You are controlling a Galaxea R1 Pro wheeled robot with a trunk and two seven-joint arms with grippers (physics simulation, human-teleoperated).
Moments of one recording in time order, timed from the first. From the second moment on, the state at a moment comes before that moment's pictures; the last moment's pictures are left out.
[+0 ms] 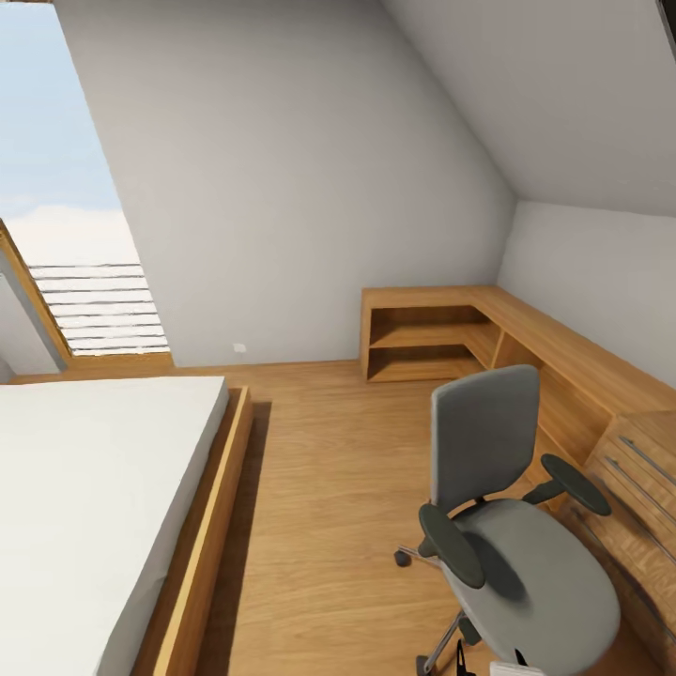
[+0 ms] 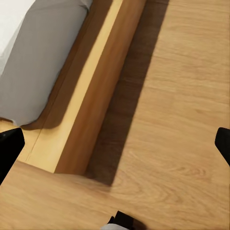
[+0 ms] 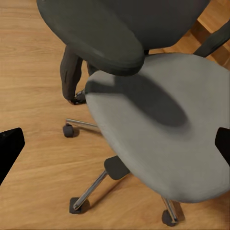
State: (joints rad) left arm -0.19 -0.04 -0.61 -0.12 0.79 -0.65 0.35; right arm -0.34 0.02 0.84 0.02 -0.69 -0.91 -0.37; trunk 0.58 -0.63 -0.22
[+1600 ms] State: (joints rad) left arm -0.19 -0.04 -0.61 -0.12 0.79 -0.65 0.35; right arm -0.34 0.03 0.83 0.01 -0.69 -0.91 -0.37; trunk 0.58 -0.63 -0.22
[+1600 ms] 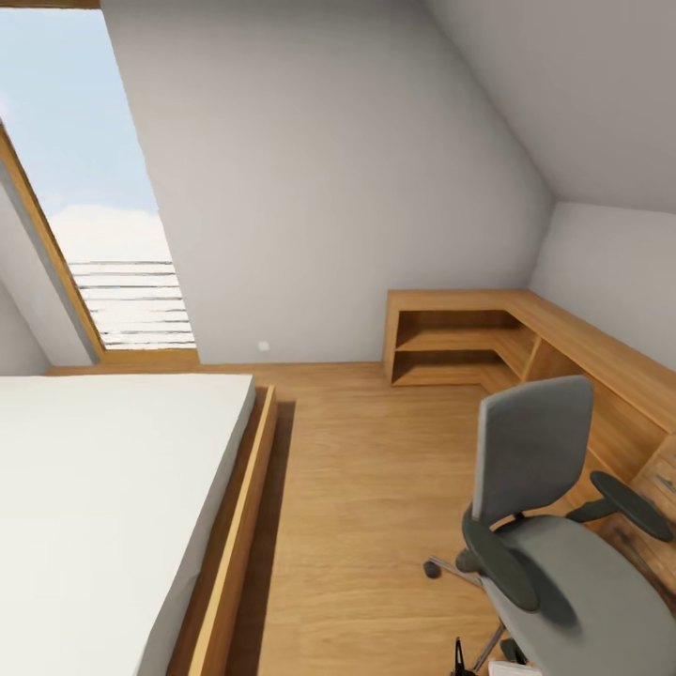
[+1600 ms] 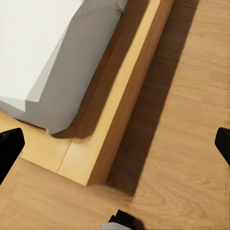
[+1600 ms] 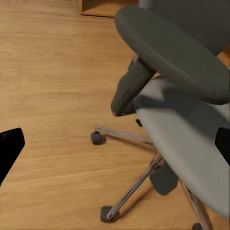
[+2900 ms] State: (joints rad) left arm -0.19 -0.04 -0.61 -0.12 0.79 -0.64 0.35; right arm -0.34 0.02 0.84 0.01 -0.69 -0.91 -0.37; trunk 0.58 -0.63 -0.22
